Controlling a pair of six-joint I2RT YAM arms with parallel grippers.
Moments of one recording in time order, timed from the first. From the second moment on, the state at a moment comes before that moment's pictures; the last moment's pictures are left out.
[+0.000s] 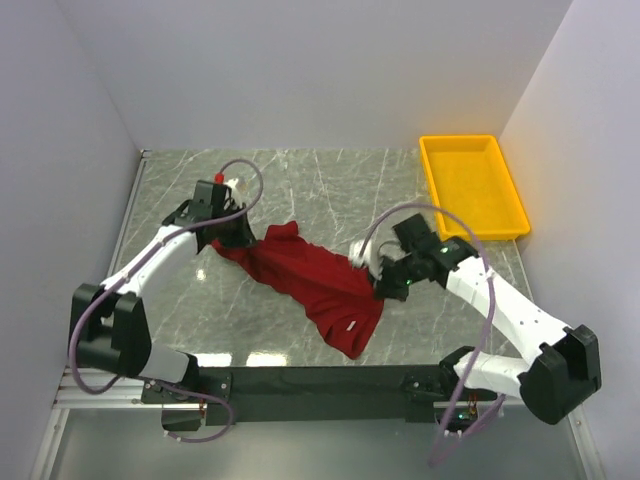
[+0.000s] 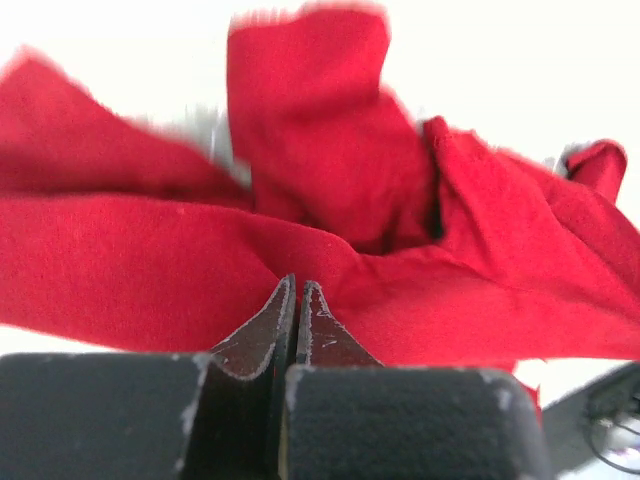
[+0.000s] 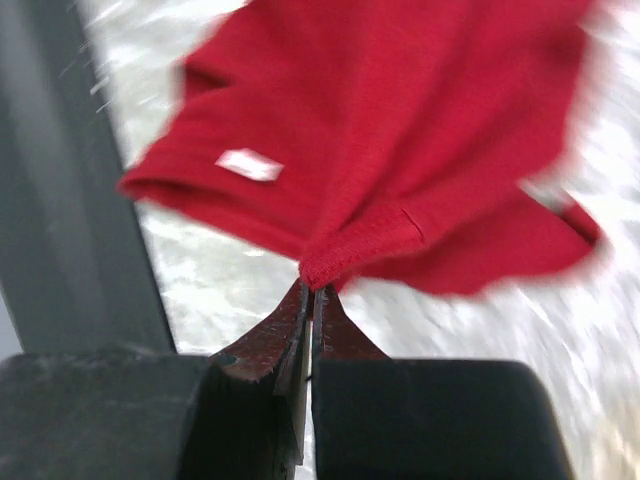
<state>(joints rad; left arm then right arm) -0.25 1.46 1.06 -0.46 0.26 -0.32 0.45 1.17 0.95 -0.88 -0.55 -0.72</state>
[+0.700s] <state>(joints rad) -0.25 1.02 0.87 -0.82 0.30 -0.58 0.88 1.29 0.84 -0.93 -0.43 -0.85</state>
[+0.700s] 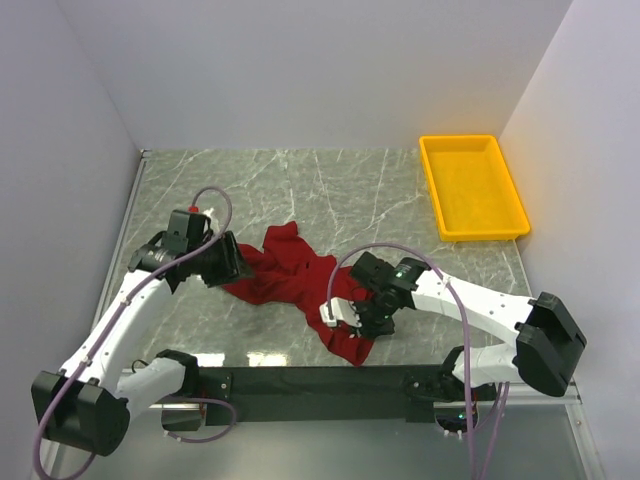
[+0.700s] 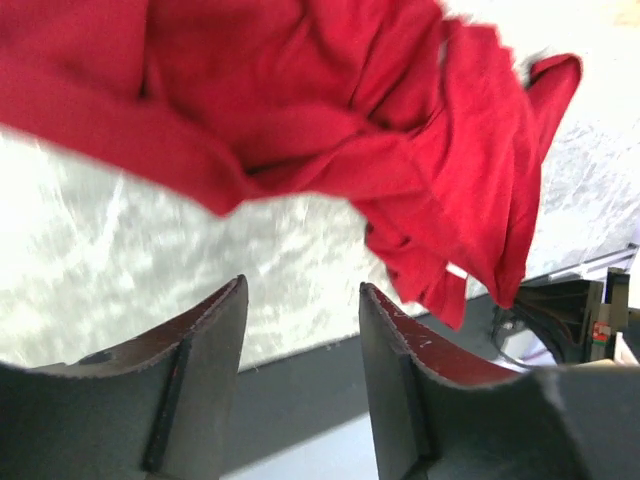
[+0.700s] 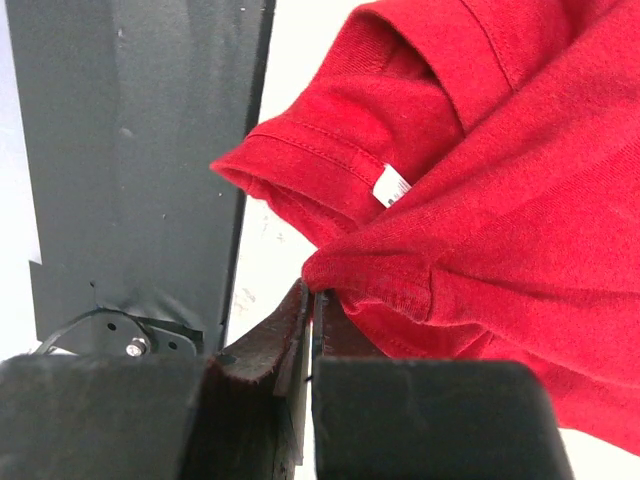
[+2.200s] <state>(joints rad) 0.00 1.63 1.01 -0.48 0.04 -0.61 0.20 1.21 0.77 -0.87 -0.44 -0.72</state>
